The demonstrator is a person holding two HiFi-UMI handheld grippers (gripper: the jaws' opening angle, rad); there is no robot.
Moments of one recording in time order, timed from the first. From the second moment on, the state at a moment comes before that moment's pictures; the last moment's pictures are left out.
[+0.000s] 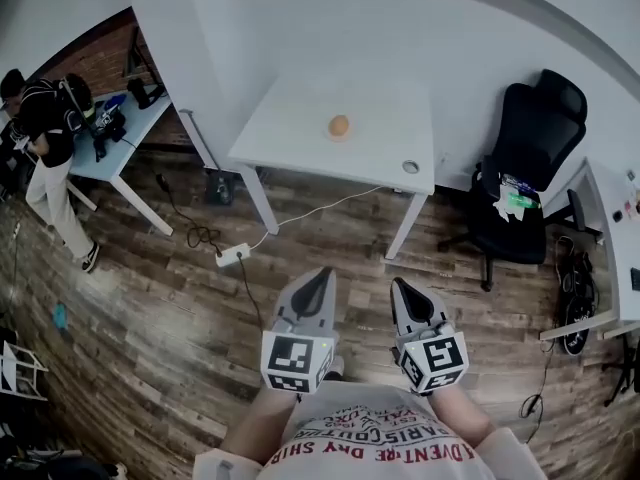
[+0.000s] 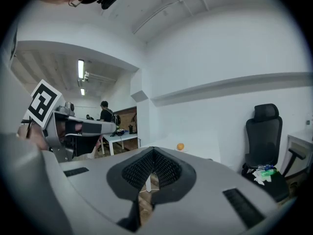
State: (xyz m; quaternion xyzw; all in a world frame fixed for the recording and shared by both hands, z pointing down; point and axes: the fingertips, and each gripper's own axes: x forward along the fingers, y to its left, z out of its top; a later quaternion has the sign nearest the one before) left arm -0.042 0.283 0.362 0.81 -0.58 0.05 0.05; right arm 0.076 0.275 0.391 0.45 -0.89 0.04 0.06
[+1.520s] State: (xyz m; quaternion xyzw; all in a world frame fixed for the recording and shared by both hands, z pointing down) left arm -0.076 -0.241 0.413 0.78 -0.61 0.13 0.09; right arm 0.019 -0.262 0.420 0.36 -0.92 0.08 0.10
